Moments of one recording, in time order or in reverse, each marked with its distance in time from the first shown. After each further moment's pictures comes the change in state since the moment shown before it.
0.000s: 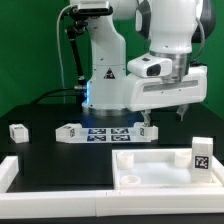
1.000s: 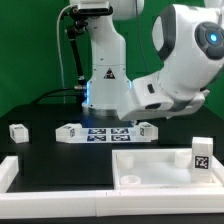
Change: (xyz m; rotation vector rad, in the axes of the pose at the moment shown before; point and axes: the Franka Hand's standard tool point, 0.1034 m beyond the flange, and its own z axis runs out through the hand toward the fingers) arm -0.047 0.005 0.023 0.008 -0.714 0.088
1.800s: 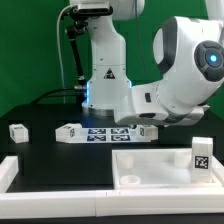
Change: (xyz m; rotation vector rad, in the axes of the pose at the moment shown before) arm 0.003 0.003 0.015 0.012 -0.083 0.130
